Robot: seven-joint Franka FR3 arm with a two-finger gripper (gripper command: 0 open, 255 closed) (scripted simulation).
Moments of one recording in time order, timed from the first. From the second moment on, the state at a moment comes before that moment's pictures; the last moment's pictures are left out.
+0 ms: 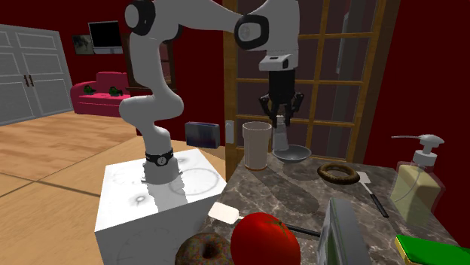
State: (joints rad) arm 0.09 -0.10 0.52 -2.01 0.12 1.96 0.86
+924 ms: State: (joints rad) arm 0.25 0.05 0.70 -1.82 0.02 1.91 1.23
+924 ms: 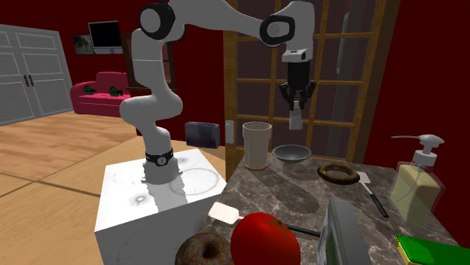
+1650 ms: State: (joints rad) arm 0.25 0.09 0.71 -1.92 -0.01 2.05 1.25
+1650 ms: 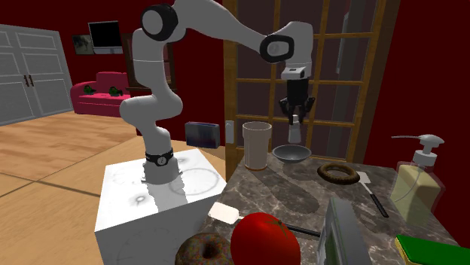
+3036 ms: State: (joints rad) arm 0.26 0.13 0.70 -1.99 -0.05 2.16 1.27
